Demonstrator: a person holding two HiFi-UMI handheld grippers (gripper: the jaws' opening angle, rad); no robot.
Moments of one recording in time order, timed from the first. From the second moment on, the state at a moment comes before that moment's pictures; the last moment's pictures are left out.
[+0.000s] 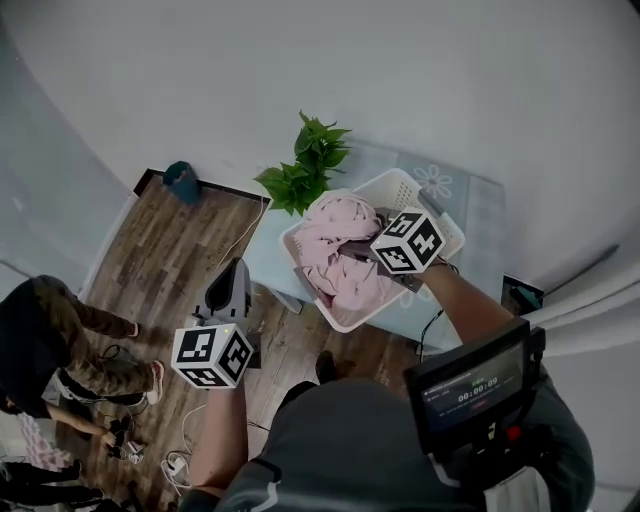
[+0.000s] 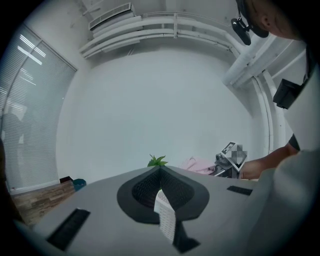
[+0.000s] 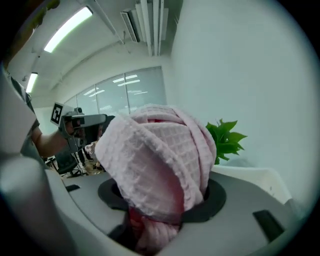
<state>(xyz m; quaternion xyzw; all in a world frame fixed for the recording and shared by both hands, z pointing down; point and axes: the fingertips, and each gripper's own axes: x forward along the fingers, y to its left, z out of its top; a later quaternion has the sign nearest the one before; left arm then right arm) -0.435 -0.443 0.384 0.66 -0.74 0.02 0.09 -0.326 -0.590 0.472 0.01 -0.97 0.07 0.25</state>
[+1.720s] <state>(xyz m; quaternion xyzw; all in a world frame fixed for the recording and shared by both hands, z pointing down) -0.453 -0.183 0.309 0.61 -0.79 0.00 0.02 -0.356 -0.318 0.250 -0.01 -1.00 0.04 0.00</state>
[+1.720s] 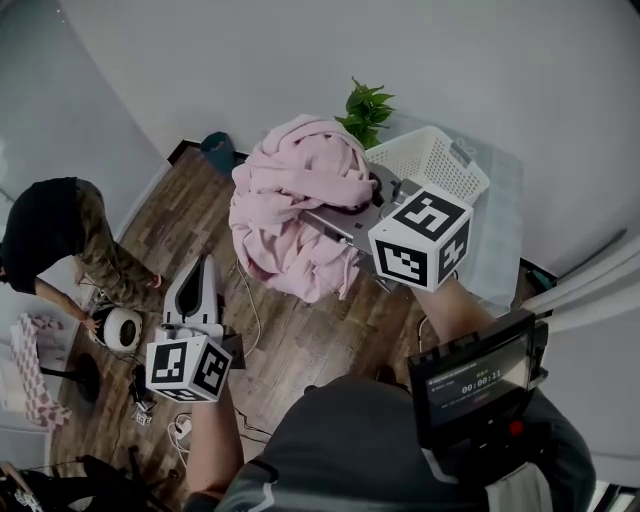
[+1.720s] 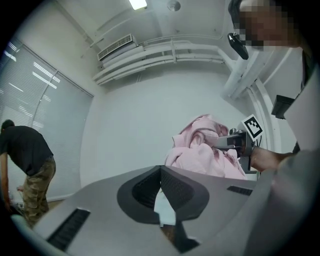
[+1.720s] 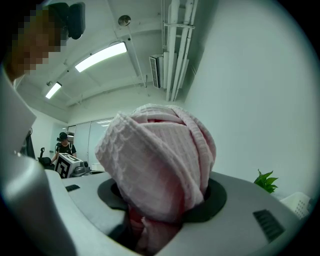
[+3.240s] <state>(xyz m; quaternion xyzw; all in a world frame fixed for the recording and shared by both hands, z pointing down) -0.489 -0.107 0.302 0.57 -0.82 -0.02 0.03 -0.403 -0.217 0.298 -0.03 -1.00 0.04 0.04</state>
